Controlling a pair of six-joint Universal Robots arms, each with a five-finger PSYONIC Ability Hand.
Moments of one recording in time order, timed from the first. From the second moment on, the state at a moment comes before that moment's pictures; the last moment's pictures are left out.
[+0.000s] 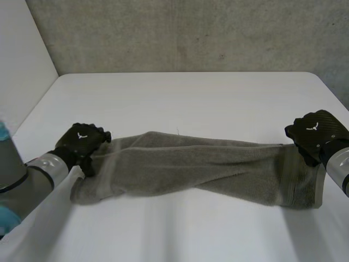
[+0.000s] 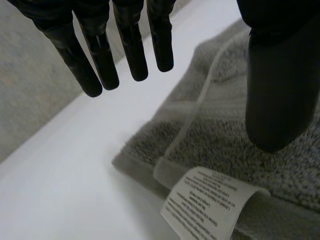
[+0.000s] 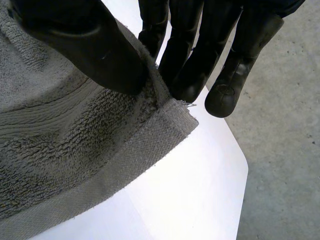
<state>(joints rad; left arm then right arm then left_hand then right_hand) 4.60 -1.99 -1.77 3.40 -1.18 3.68 1.70 -1.50 1.84 -0.02 1.40 2.33 0.55 0.53 0.54 0.54 0.55 1.32 1.34 1.34 1.34 1.18</state>
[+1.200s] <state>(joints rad) 4.51 -2.27 -1.36 3.07 -1.29 3.68 1.70 -1.45 1.88 -0.08 1.41 2.32 1.33 1.36 1.37 1.37 1.33 1.32 1.34 1.34 1.34 1.18</state>
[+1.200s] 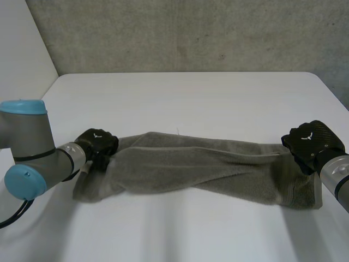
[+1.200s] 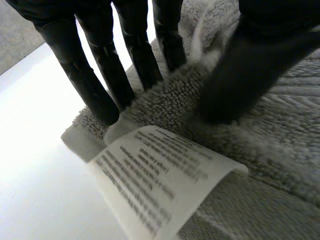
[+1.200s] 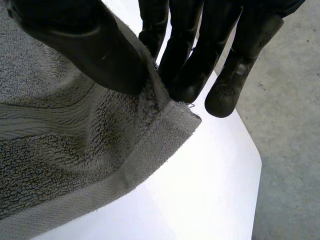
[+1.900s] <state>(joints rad) 4.55 -1.68 -1.47 3.14 -1.28 3.63 1.69 -1.58 1.44 0.30 1.34 2.44 1.43 1.49 1.54 1.52 1.48 1.32 1.34 1.34 1.34 1.18</state>
